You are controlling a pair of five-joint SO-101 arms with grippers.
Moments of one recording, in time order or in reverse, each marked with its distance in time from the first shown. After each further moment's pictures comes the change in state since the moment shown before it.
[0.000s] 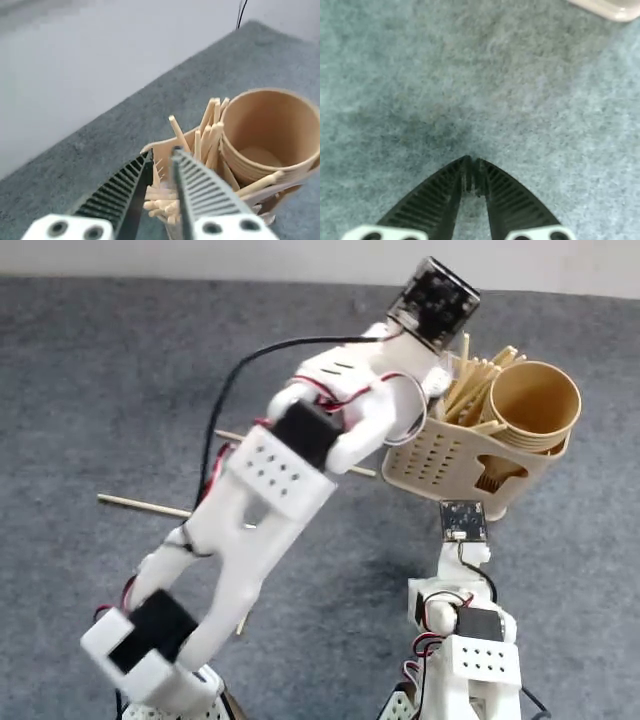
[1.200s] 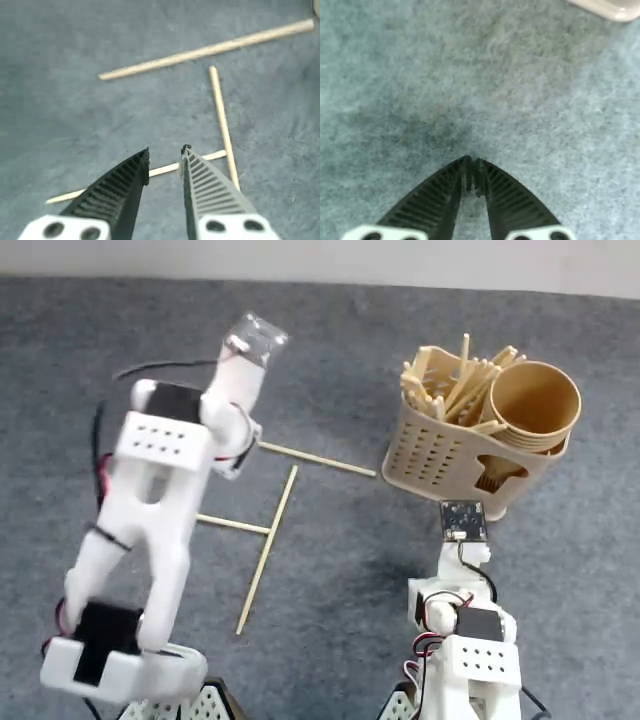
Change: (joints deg) left arm -28.9 -6.2 24.4 30.2 -12.7; right arm 0.0 0.0 0.0 0.0 0.0
